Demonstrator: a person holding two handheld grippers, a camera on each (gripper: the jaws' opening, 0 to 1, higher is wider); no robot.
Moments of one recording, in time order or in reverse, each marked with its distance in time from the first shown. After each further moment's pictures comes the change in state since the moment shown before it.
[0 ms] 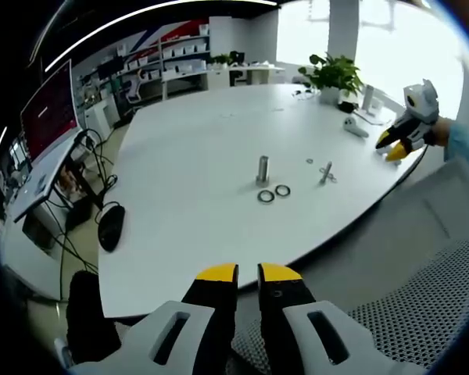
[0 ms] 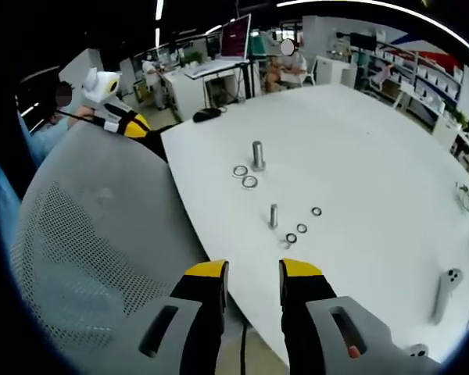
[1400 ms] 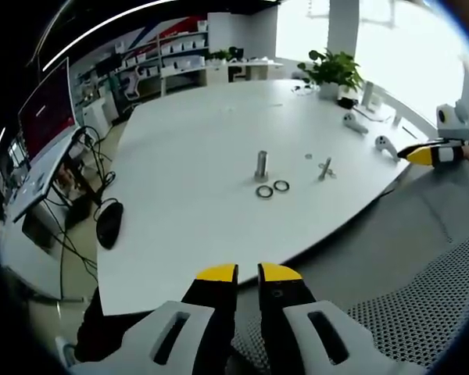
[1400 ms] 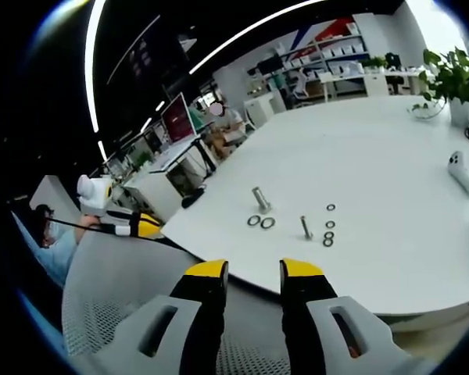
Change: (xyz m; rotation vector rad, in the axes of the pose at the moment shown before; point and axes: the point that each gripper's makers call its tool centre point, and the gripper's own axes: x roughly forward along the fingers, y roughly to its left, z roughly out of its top) left arm 0.001 -0.002 -0.004 0.002 0.026 -0.005; right arm -0.031 0.073 0.025 0.536 -0.403 -0.097
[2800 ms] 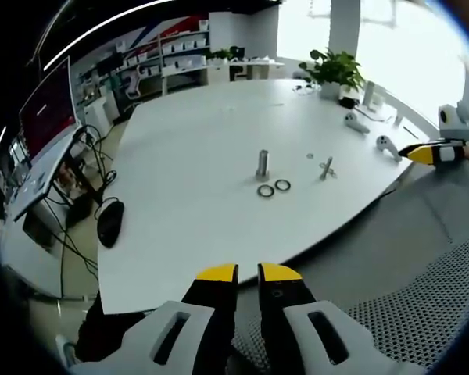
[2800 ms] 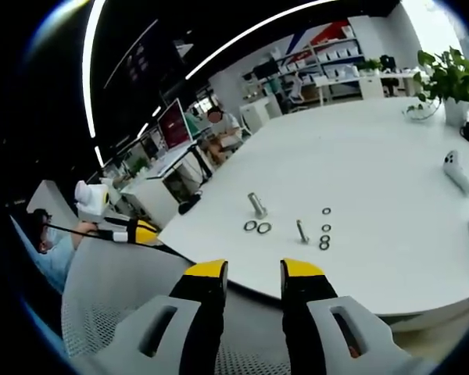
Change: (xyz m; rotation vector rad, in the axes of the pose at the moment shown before) left arm 0.000 0.001 -0.001 -0.005 0.002 0.008; right arm -0.003 -0.005 0.005 0.023 -0.045 -0.031
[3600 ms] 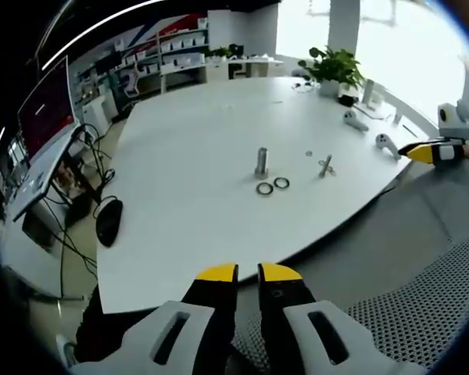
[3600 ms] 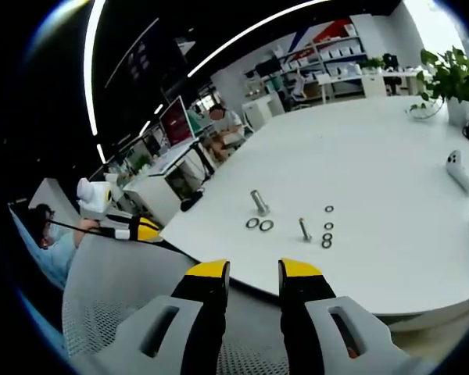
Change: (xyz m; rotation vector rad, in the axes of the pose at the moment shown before) left arm 0.001 -0.001 -0.002 0.001 0.013 -0.006; right arm 0.001 0.003 -0.002 -0.007 0.021 0.015
